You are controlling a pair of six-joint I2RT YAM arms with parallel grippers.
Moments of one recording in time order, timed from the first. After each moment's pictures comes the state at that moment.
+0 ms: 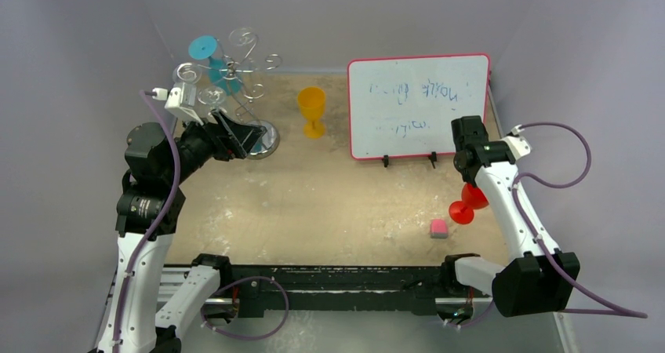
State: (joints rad) left arm -0.11 0.77 1.18 -0.52 0.46 -0.53; right arm 0.09 1.18 1.07 -1.07 0.72 1.18
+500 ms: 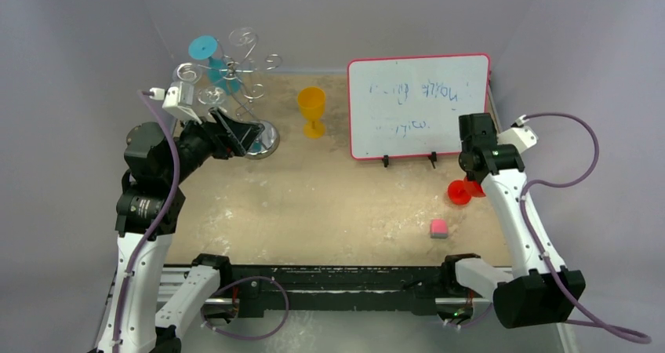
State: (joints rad) left arm -0.11 0.77 1.19 -0.52 0.43 -0.54; right arm 0.09 1.12 1.09 -1.03 0.72 1.05
